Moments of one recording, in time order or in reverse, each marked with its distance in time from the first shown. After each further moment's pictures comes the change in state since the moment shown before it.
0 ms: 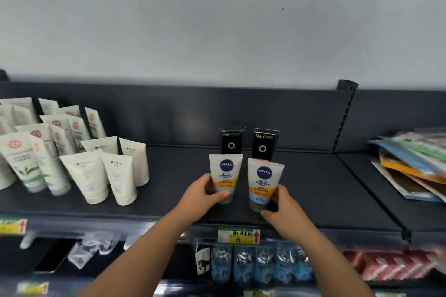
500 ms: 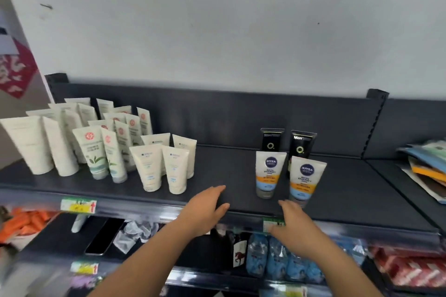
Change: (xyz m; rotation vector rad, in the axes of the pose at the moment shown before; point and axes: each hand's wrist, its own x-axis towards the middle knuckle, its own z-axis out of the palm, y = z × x) left_hand -0.071 -0.029 -0.069 0.619 -0.069 0.093; right_hand -0.062 -0.064 0.052 -0.366 -0.143 -0.002
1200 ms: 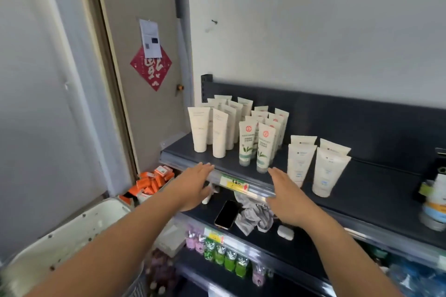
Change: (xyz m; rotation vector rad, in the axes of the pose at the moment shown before) left_hand -0.219 -0.248 -0.203 0.292 0.132 -0.281; right_hand 0.004 -0.314 0.130 -0.019 -0.074 -0.520
